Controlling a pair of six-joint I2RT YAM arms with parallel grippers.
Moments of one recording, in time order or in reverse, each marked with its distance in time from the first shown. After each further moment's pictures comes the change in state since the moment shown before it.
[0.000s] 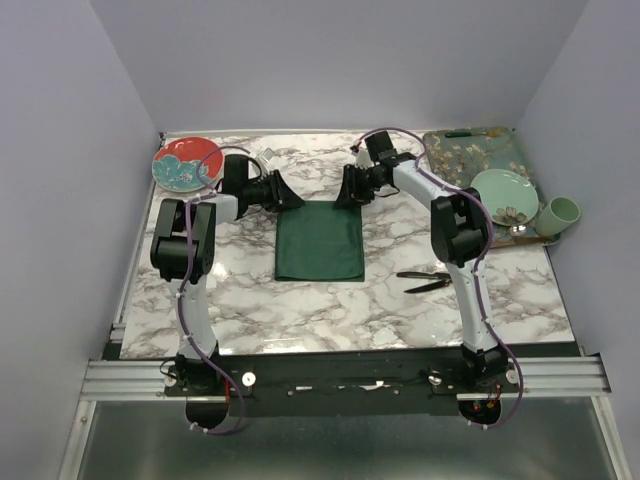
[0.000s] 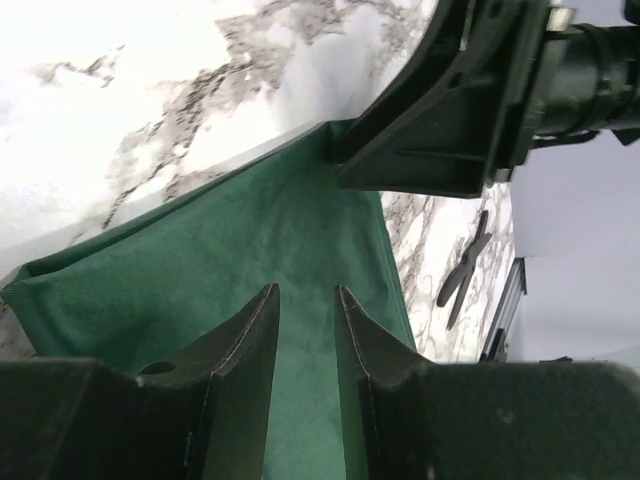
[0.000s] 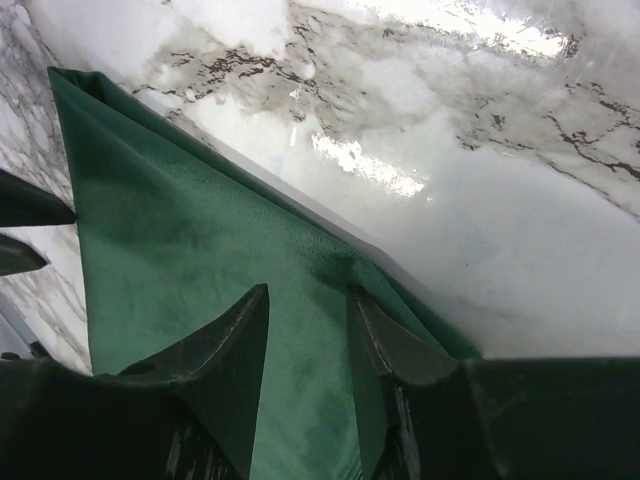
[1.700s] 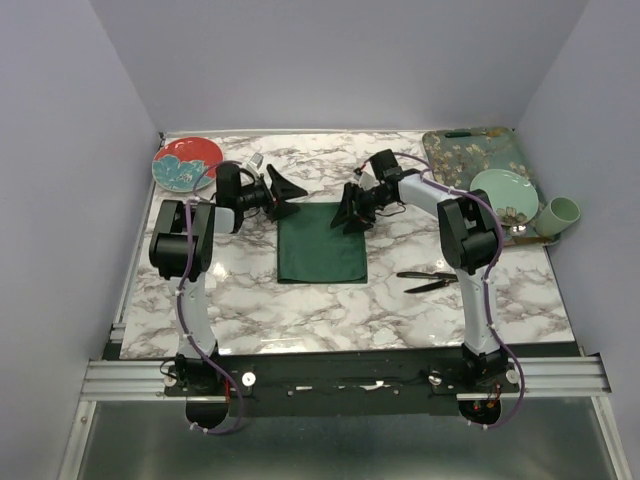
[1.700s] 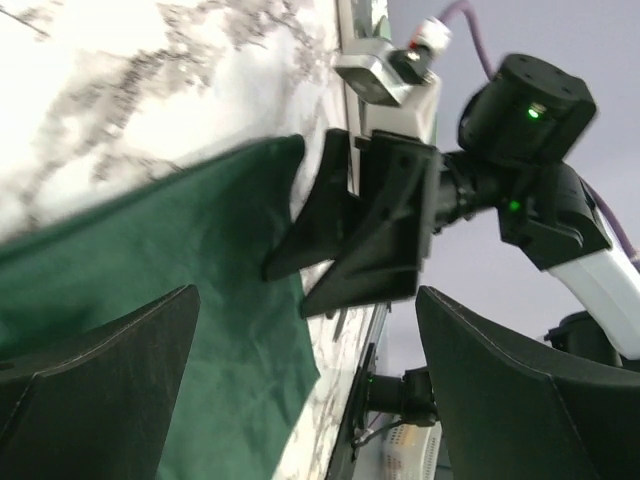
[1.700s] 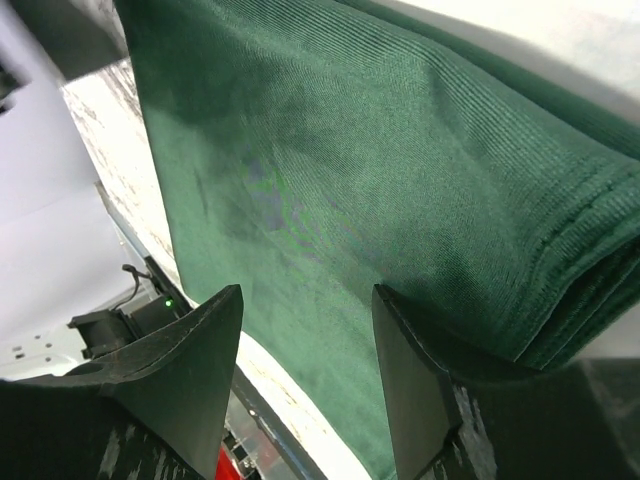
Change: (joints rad) left arm 0.029 0.120 -0.109 0.497 0.114 -0.516; right arm 0.001 -0.150 -0.328 0.083 -0.192 0.158
